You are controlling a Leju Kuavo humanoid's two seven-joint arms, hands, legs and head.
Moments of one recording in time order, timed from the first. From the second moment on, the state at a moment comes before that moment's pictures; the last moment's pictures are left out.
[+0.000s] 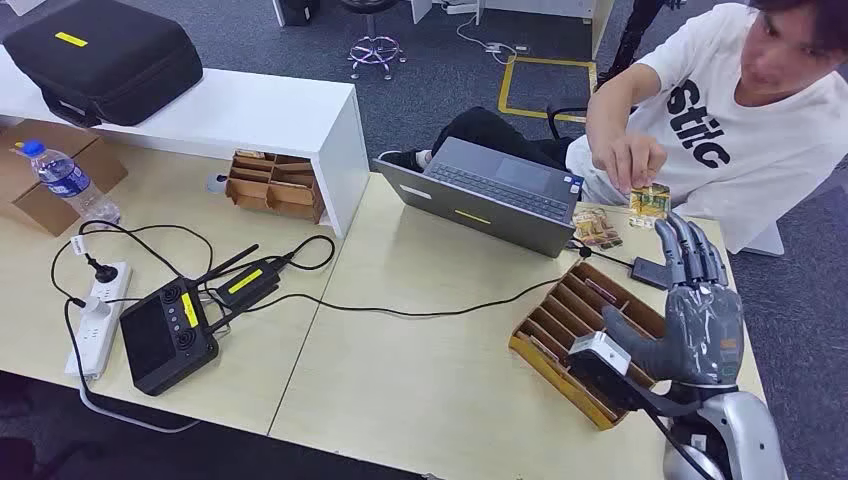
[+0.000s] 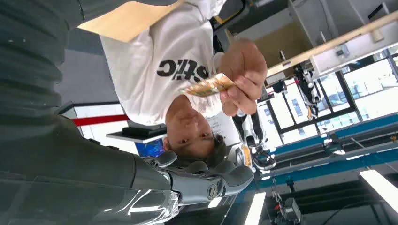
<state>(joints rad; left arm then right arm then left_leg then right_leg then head) -0.04 -0.07 0.89 -0.23 -1.53 -0.19 0.12 -0.15 -0.04 0.22 -1.75 1.13 -0.09 -0.10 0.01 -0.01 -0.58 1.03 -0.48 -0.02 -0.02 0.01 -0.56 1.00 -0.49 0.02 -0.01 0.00</state>
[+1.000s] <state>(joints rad) -0.04 -0.07 0.83 -0.23 -1.53 -0.19 0.12 -0.30 0.03 0.21 -1.67 1.20 -0.14 -0.07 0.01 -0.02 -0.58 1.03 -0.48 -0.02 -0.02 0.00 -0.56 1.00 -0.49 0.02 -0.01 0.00</state>
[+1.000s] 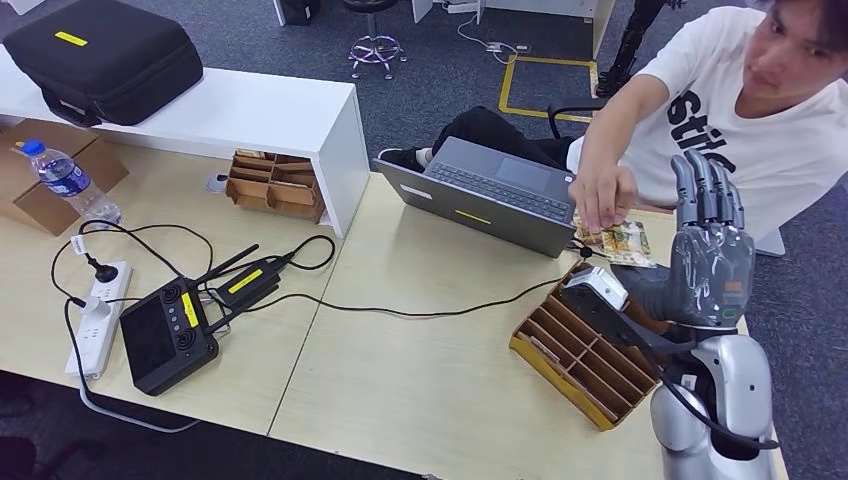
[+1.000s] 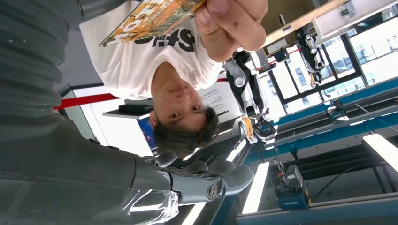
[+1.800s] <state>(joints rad) -0.04 -0.07 0.82 -0.23 -1.53 -0.19 0.12 -0.30 0.05 0.20 -1.67 1.21 -0.15 -0.11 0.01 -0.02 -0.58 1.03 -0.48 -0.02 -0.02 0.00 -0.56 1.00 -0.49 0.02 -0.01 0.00</state>
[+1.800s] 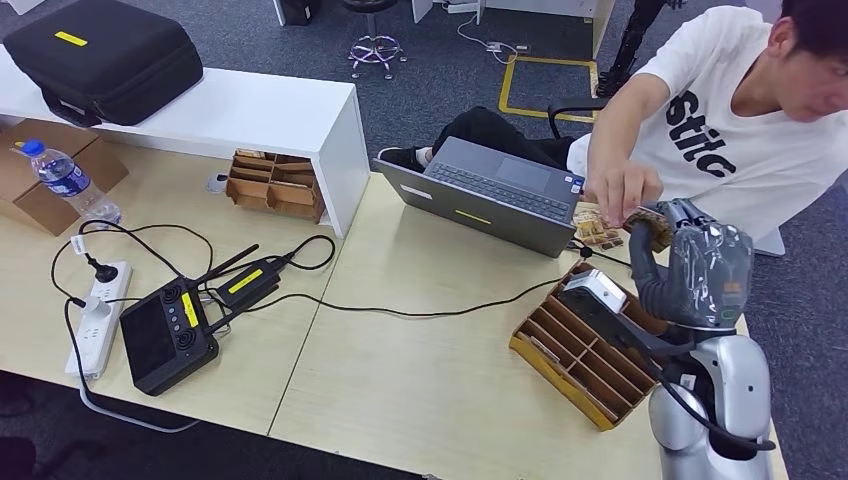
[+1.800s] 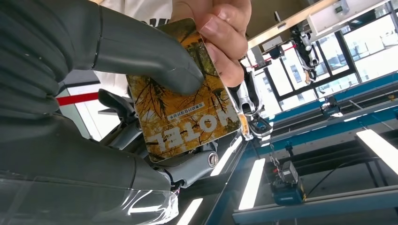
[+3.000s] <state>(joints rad) -0.04 -0.07 0.82 -0.23 -1.53 -0.18 0.12 -0.21 0.05 0.18 -1.71 1.11 -0.15 -0.17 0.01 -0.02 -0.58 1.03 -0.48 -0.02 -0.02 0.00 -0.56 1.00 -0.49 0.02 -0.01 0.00</state>
